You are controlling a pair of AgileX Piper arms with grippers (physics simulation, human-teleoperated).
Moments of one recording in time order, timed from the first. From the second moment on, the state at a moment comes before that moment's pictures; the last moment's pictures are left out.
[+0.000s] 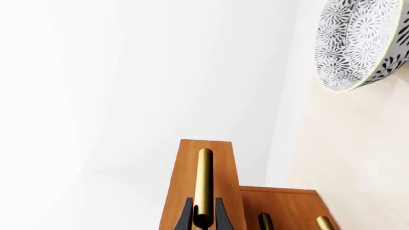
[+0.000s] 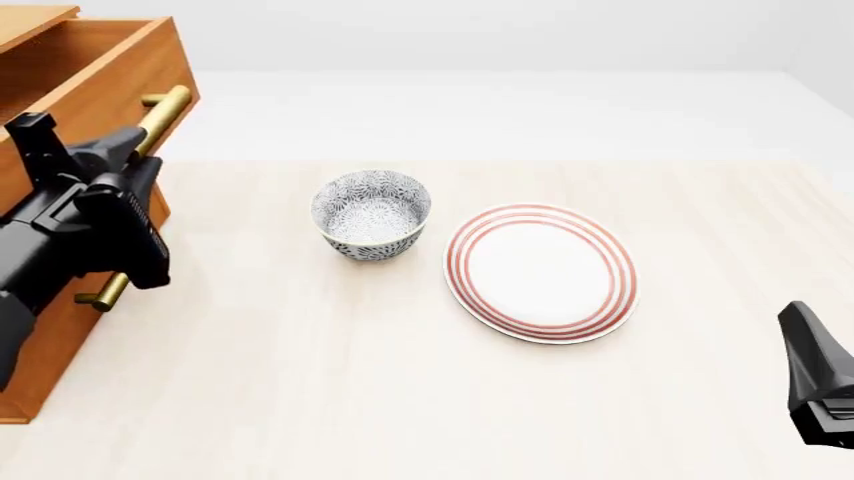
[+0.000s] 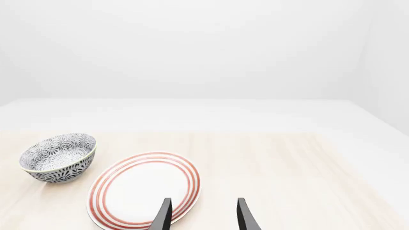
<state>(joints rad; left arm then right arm) -0.11 1.12 -0.39 -0.68 1.52 0.00 0.02 0.00 -0.01 -0.01</state>
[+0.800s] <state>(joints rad) -0.19 1.05 -0.35 -0.65 1.52 0.00 0.02 0.00 -0.01 -0.01</state>
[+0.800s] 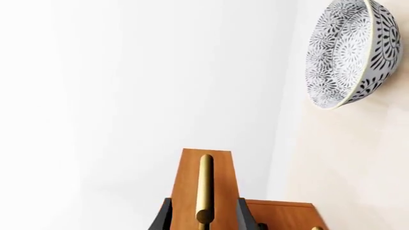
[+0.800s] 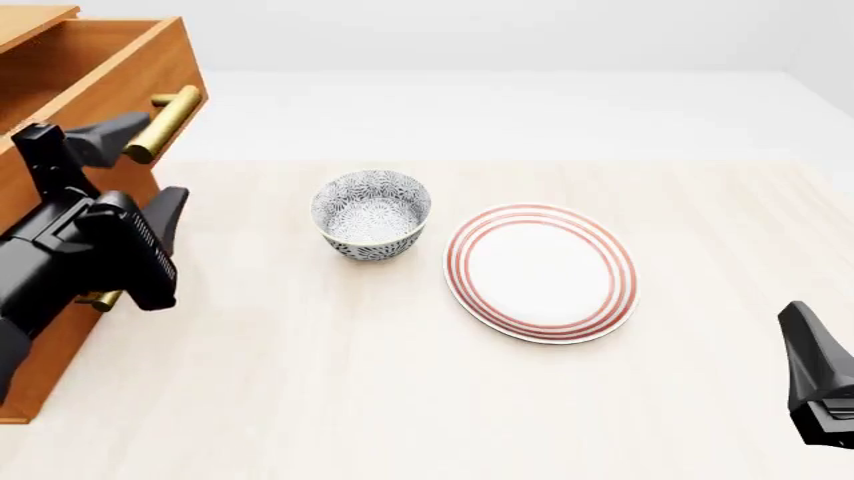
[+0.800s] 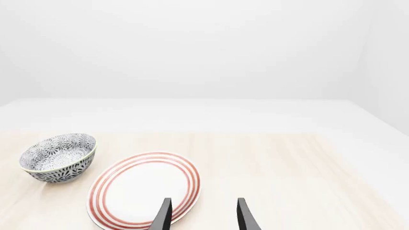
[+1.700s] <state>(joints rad) -0.27 0.80 -0.41 -0.38 1.29 0.00 0.02 0.00 -0.01 -0.01</state>
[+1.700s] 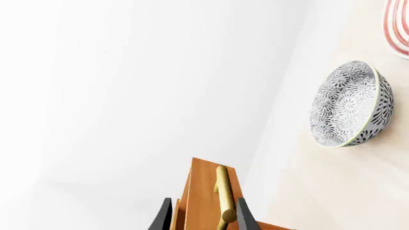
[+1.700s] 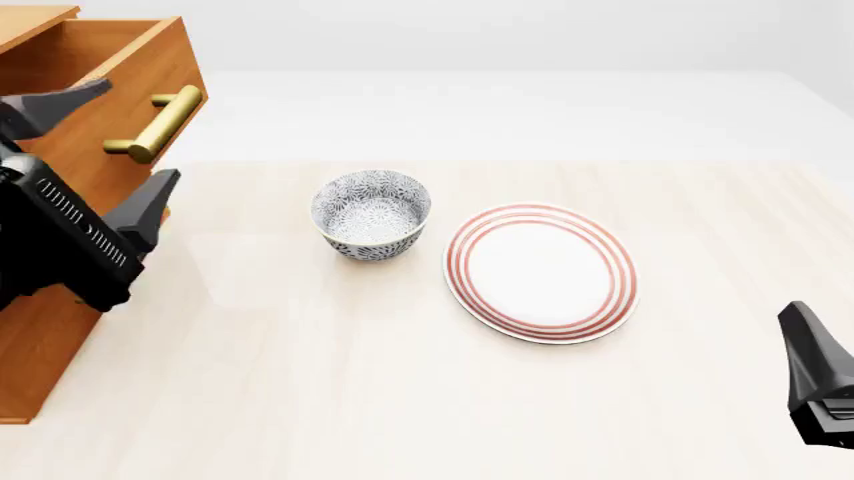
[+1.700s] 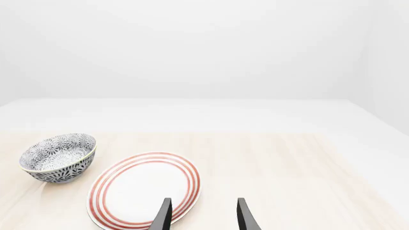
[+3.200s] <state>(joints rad) -0.12 0.77 -0.87 0.27 0.34 0.00 0.02 0.00 -0.01 -0.01</state>
